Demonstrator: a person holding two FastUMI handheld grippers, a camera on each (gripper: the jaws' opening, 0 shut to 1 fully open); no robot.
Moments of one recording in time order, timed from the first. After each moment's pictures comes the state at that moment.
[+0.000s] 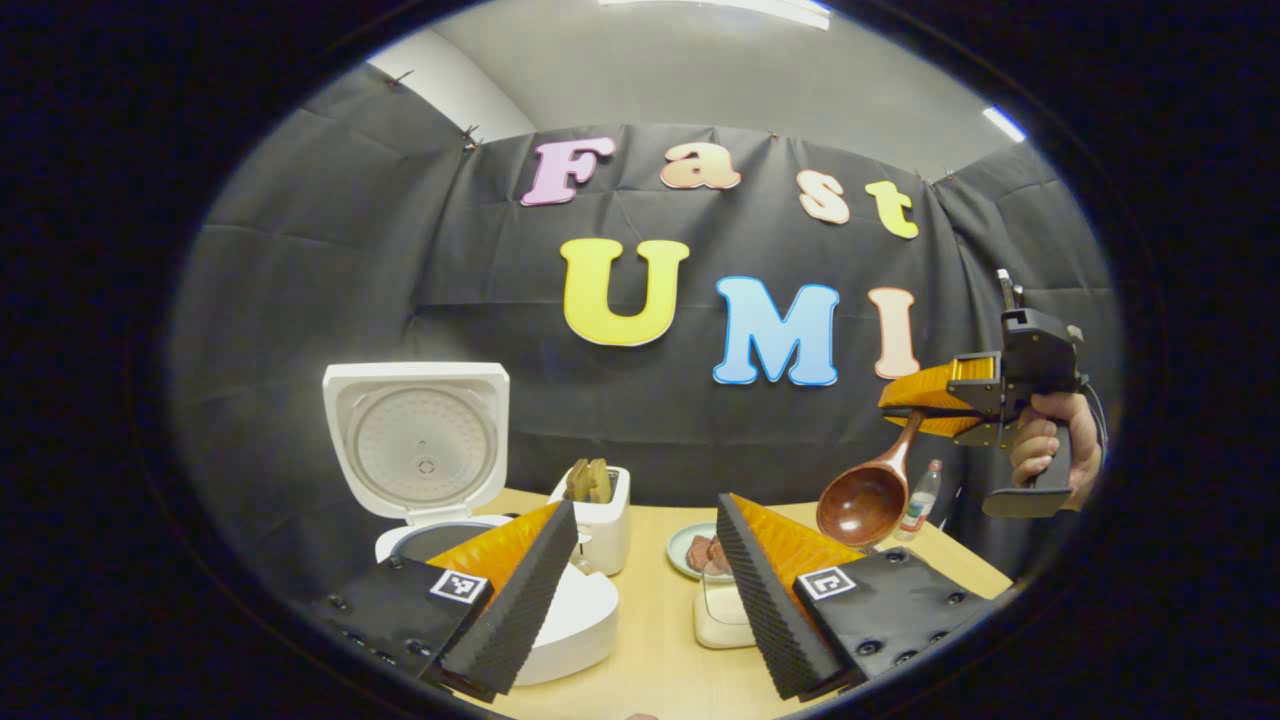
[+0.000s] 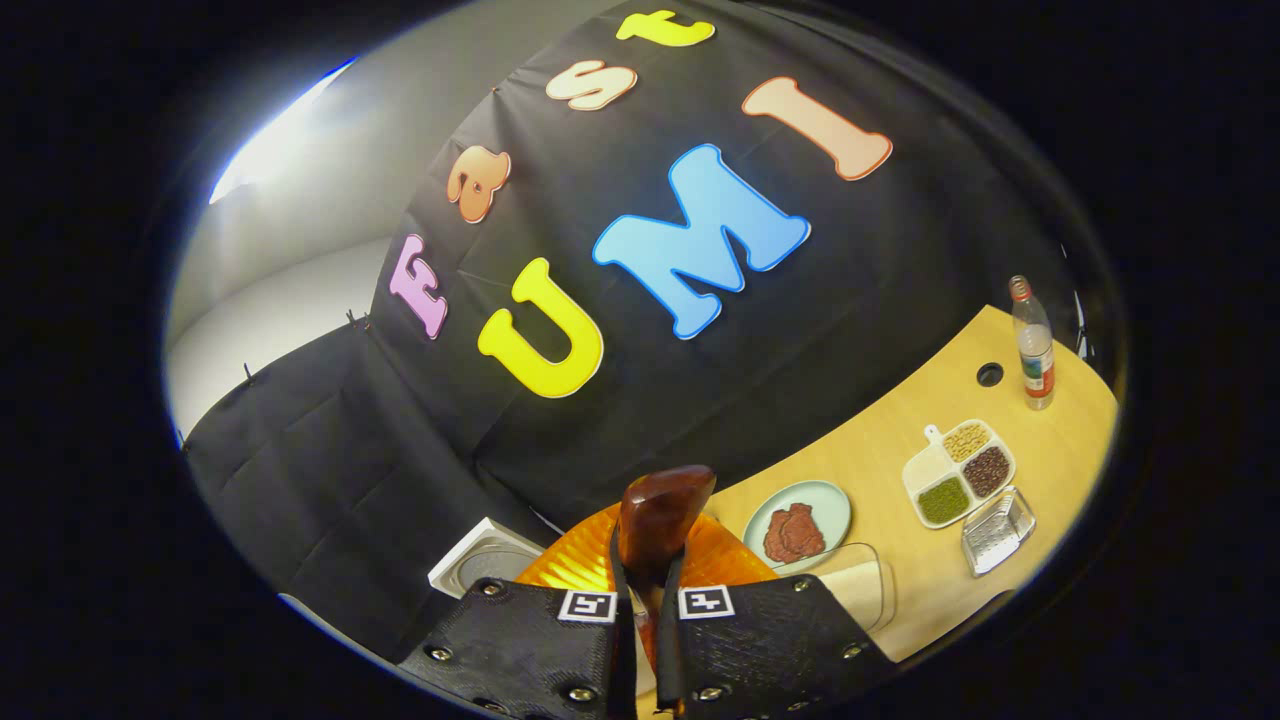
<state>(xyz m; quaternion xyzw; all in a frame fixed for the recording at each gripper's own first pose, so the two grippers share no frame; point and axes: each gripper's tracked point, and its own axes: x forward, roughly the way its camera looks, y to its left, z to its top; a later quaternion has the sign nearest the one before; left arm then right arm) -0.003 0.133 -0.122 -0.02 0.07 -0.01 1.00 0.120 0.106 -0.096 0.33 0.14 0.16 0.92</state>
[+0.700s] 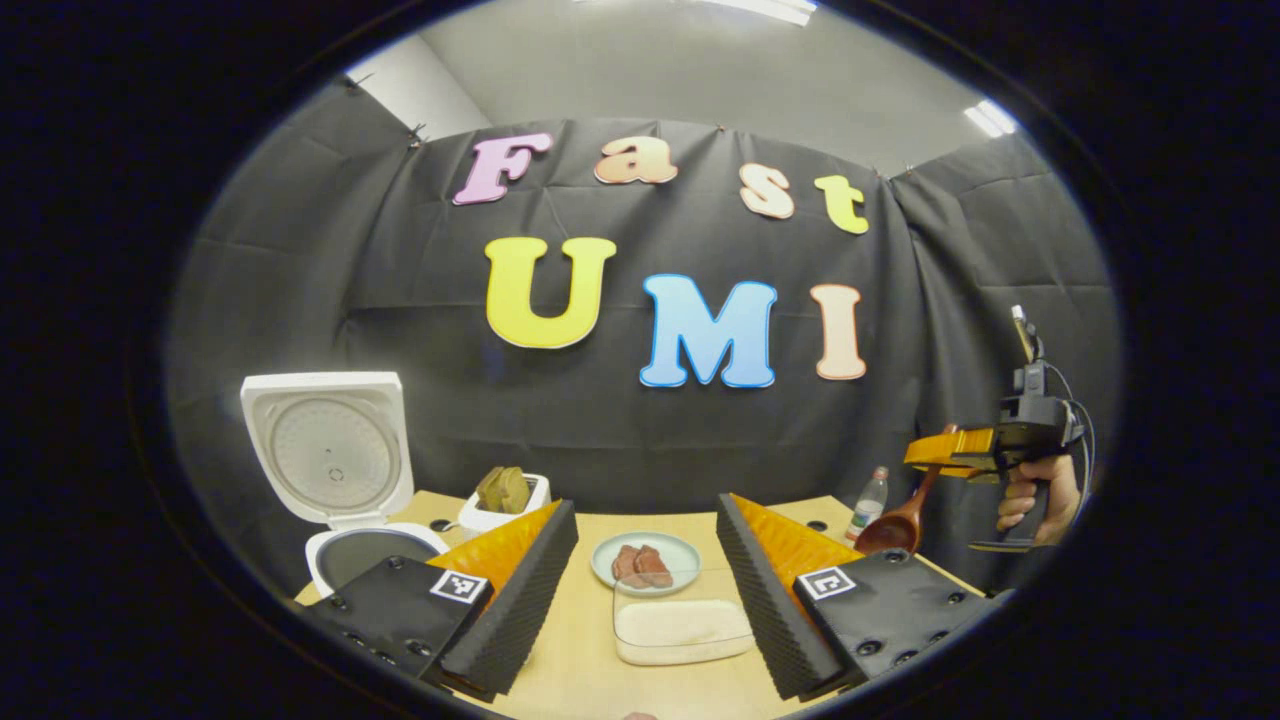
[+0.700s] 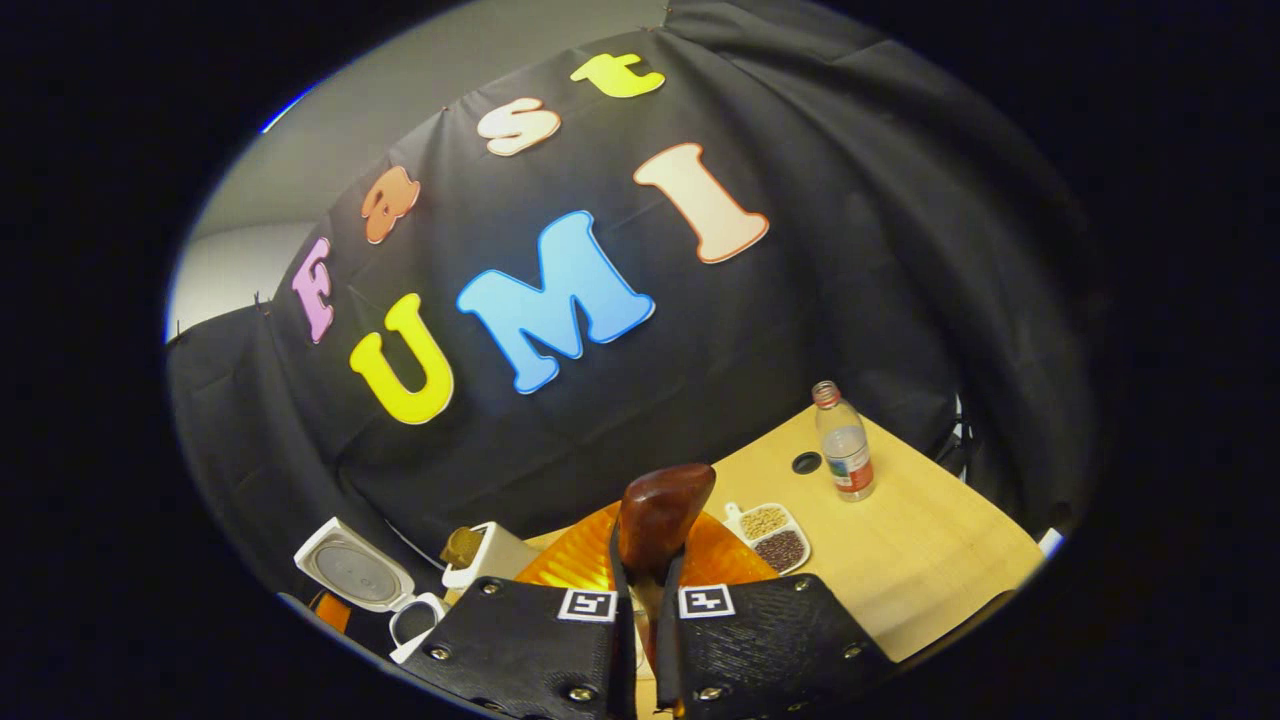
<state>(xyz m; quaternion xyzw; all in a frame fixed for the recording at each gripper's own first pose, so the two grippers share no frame) 0.022 0.029 -0.114 -0.02 0.08 -0.07 0.99 0.115 -0.079 -0.143 0.24 0.13 -0.02 0.96</state>
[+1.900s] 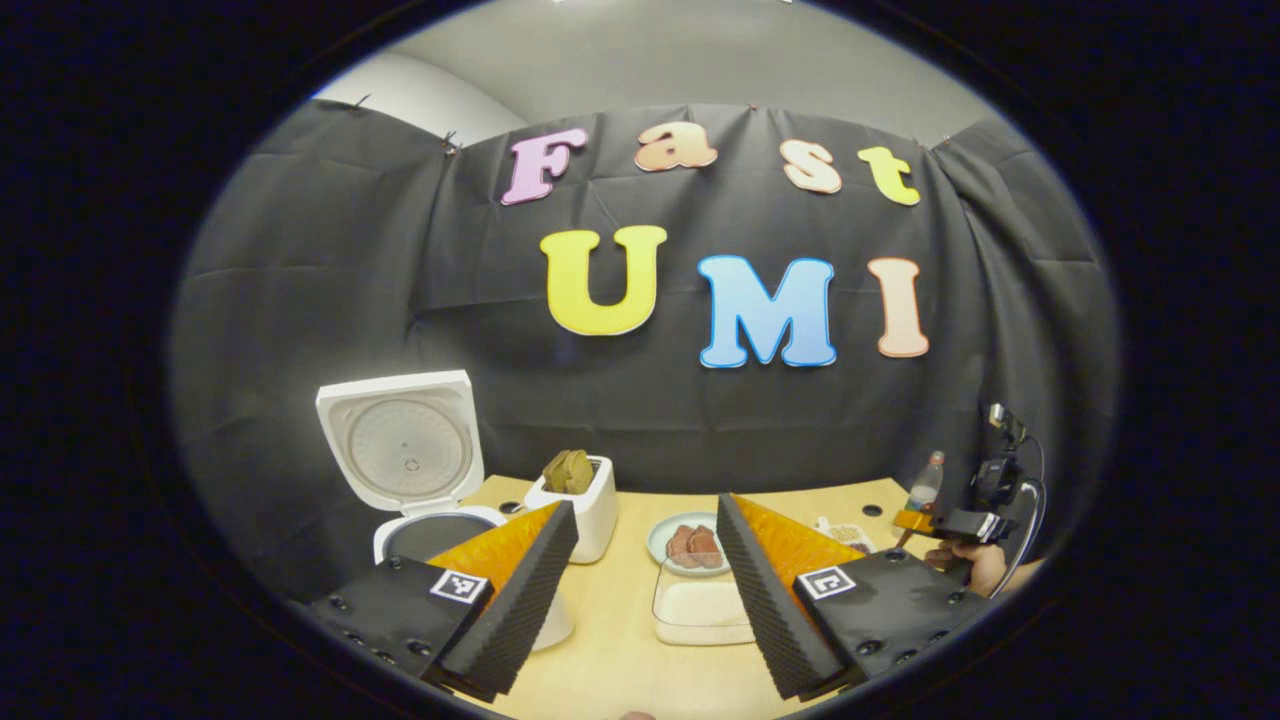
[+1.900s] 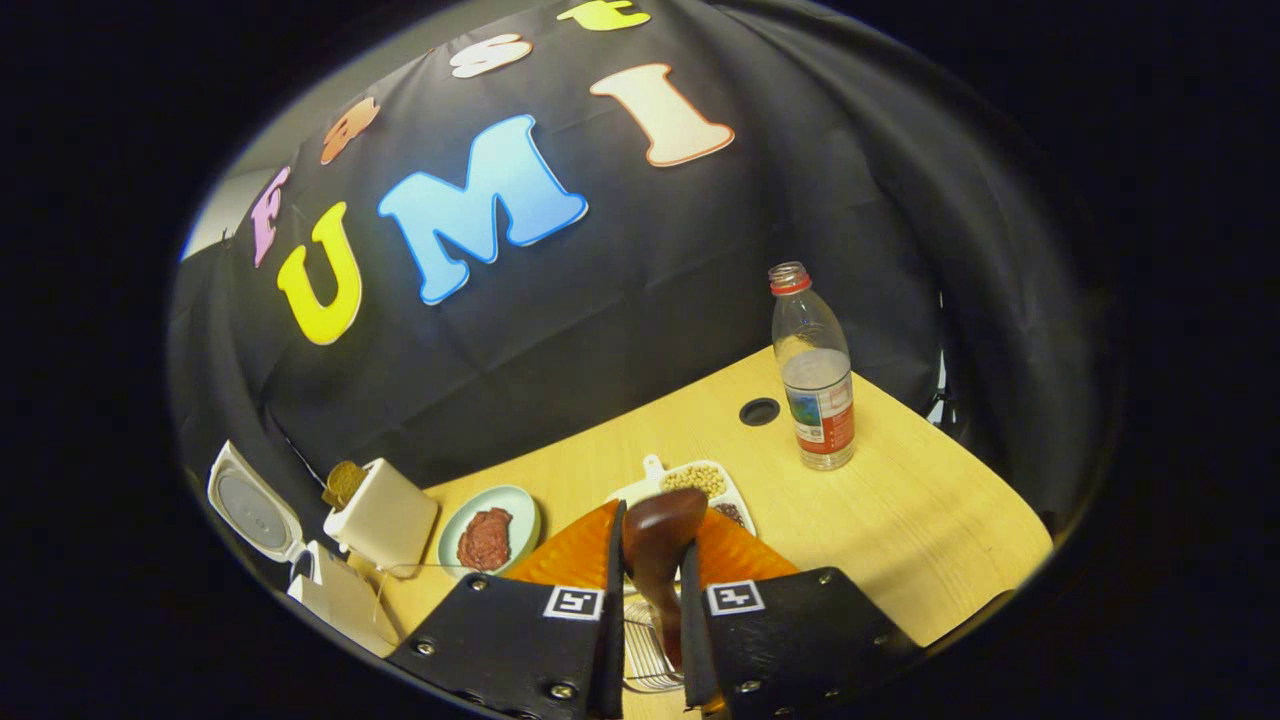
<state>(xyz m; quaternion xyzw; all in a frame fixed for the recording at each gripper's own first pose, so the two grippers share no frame) -0.001 0.043 -0.094 0.00 0.10 0.04 0.99 0.176 -0.107 -0.301 0.17 0.21 -0.05 0.96</state>
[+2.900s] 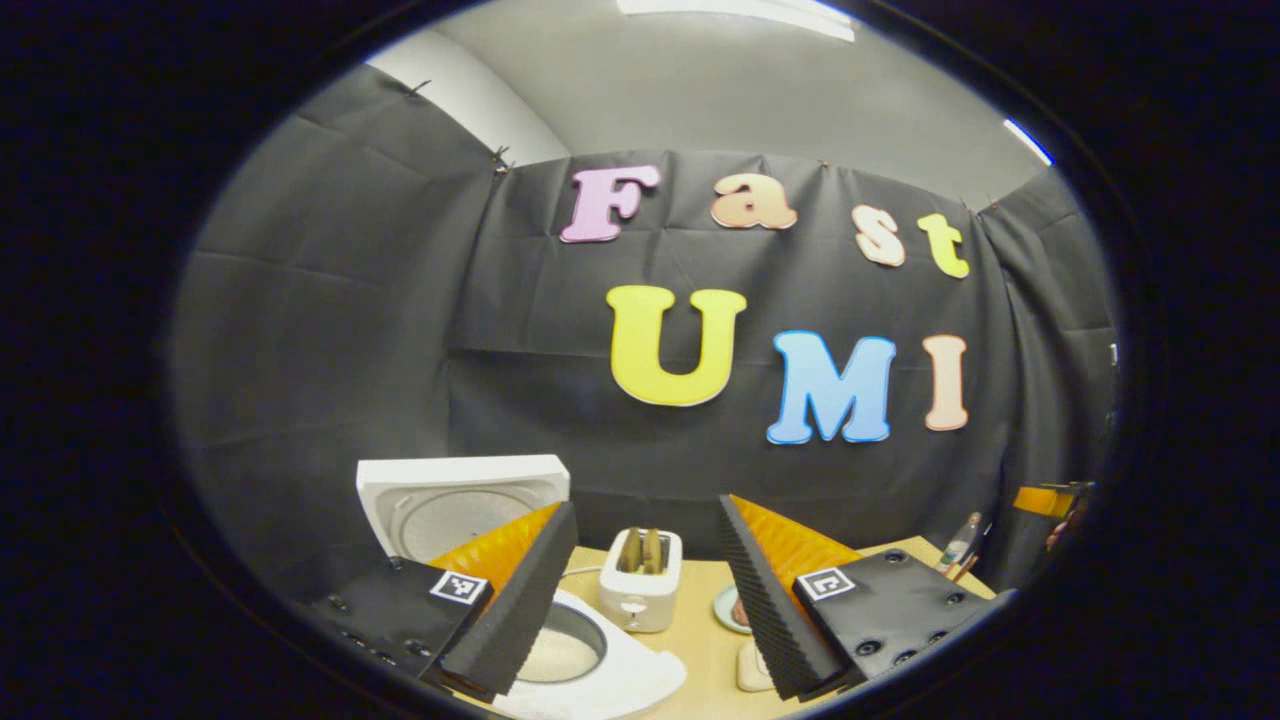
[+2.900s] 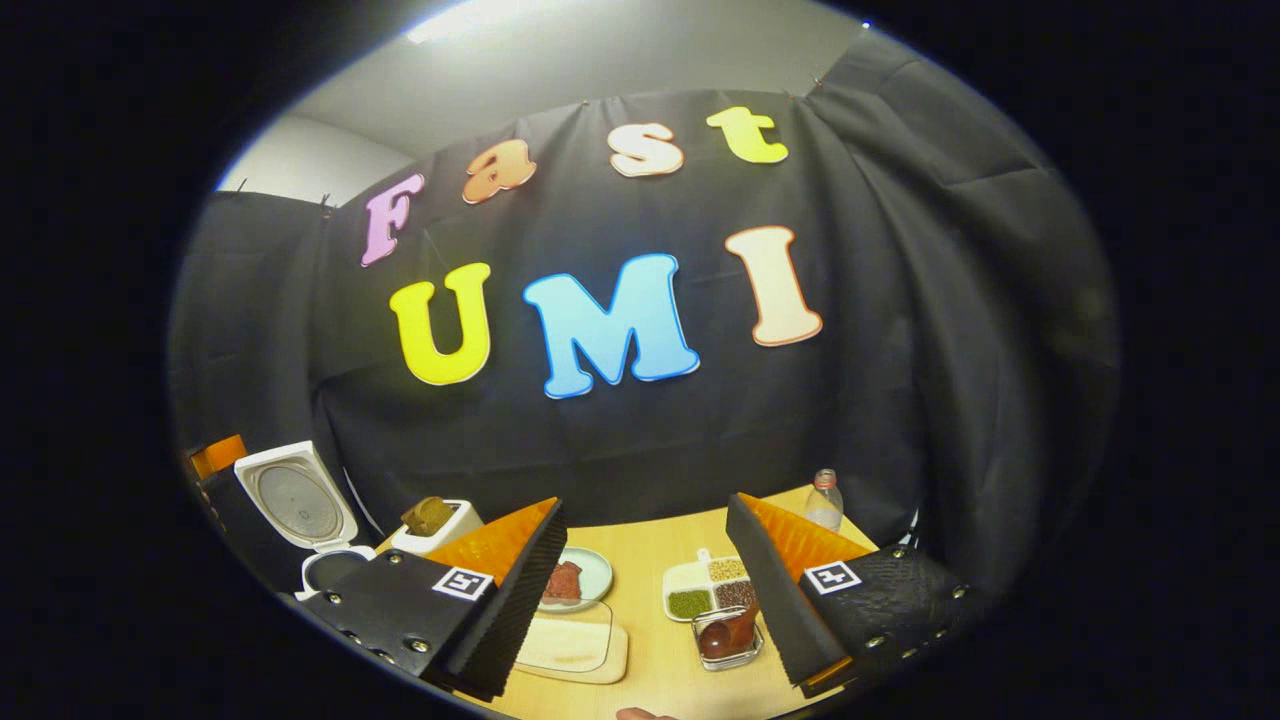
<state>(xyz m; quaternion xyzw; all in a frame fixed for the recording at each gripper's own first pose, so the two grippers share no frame) 0.066 0.246 -0.020 -0.03 0.03 0.06 1.00 0.075 0.004 -0.079 0.05 0.05 -0.02 1.00</state>
